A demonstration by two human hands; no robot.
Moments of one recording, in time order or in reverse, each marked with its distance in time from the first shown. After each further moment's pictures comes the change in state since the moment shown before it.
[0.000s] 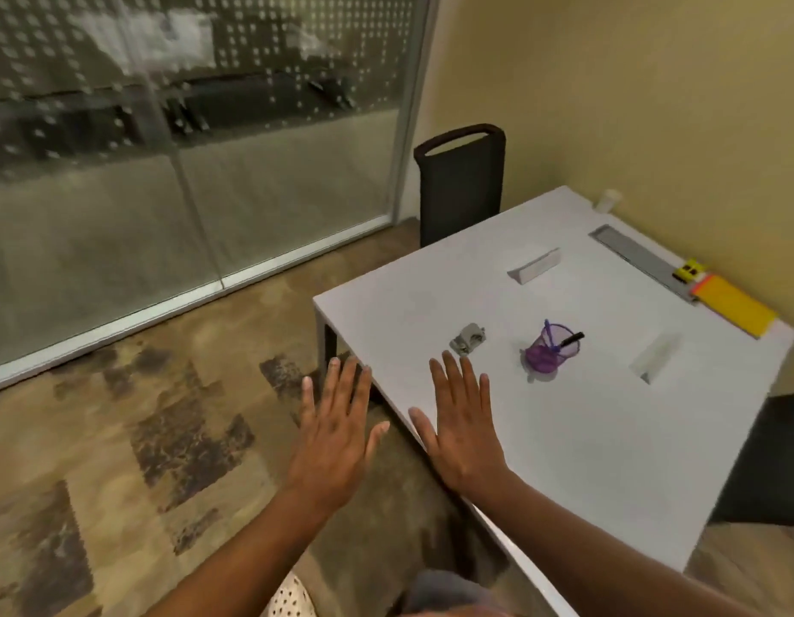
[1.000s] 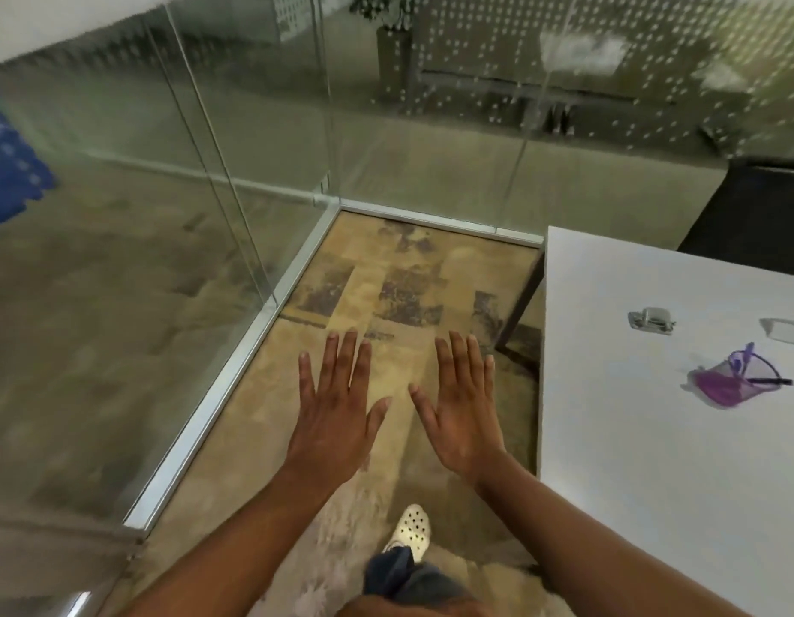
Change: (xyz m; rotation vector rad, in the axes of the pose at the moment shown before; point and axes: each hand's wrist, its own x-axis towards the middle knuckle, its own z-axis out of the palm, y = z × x) left_hand -0.407 0.312 -0.014 0.288 0.227 -0.870; right_hand -0.319 0.061 -0.015 0.187 -0.133 -0.892
